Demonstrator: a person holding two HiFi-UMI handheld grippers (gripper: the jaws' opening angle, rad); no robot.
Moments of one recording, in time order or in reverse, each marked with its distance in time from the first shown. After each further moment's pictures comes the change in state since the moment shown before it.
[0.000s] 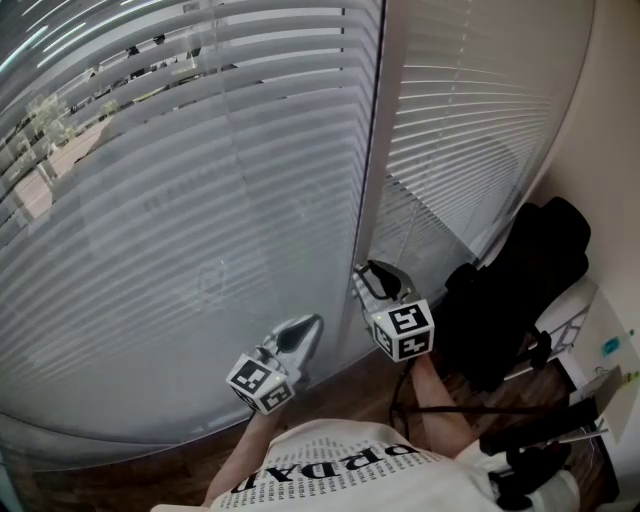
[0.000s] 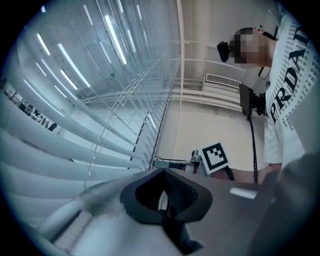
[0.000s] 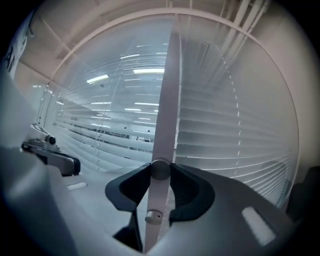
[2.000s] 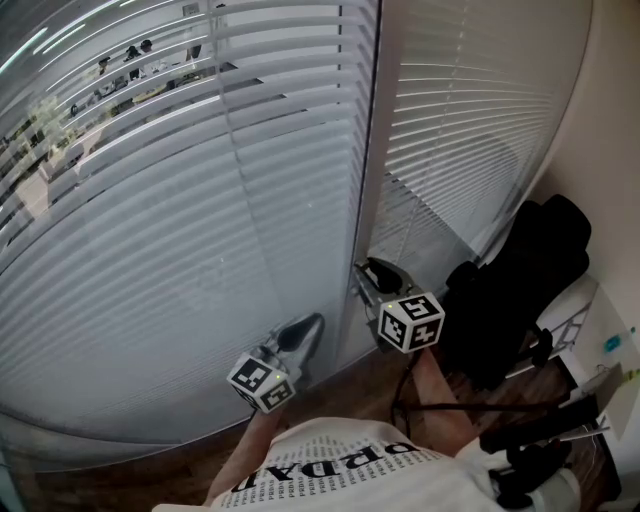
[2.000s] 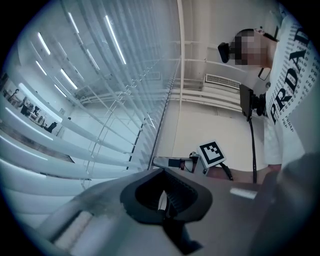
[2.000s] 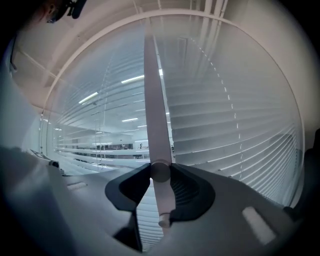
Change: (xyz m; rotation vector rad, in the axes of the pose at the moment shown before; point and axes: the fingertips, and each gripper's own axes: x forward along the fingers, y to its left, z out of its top) left arm 0.001 -0.001 0.000 -0.008 -0.003 -0.008; right arm 0.003 -0.003 0.004 0.236 -0.040 0.064
